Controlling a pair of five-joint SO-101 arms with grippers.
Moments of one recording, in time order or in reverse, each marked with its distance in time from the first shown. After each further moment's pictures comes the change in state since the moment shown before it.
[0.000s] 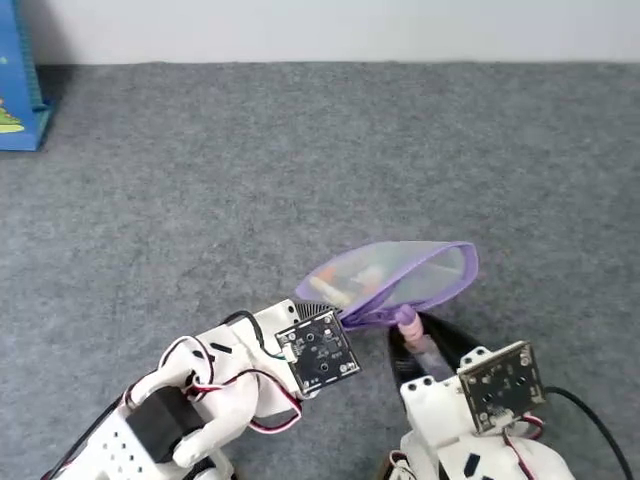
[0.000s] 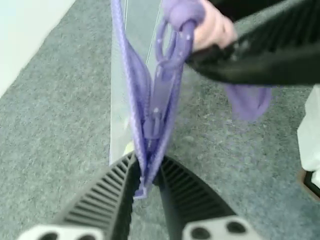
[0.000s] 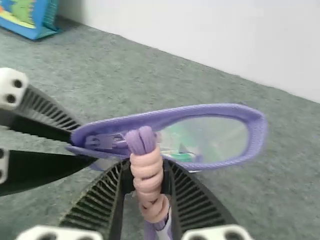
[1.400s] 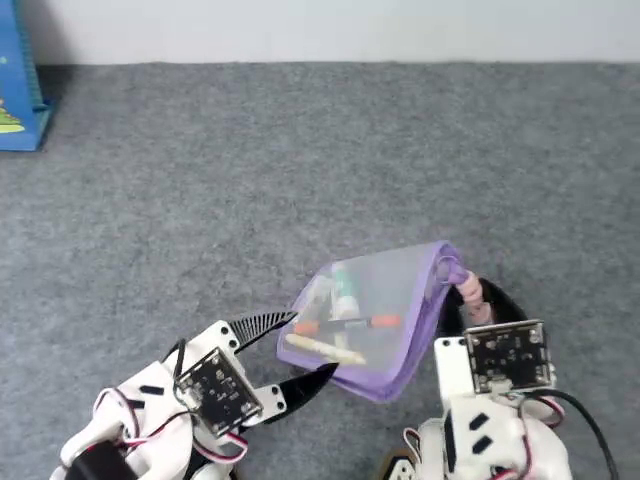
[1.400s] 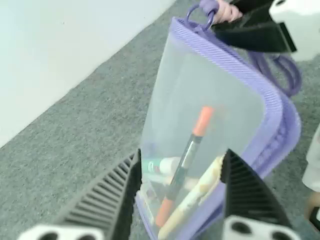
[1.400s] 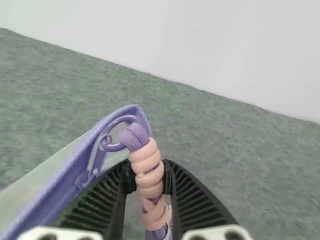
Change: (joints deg) left arm -4.2 -25.8 4.0 7.0 5.5; right arm 19.2 -0.1 6.8 -10.2 9.8
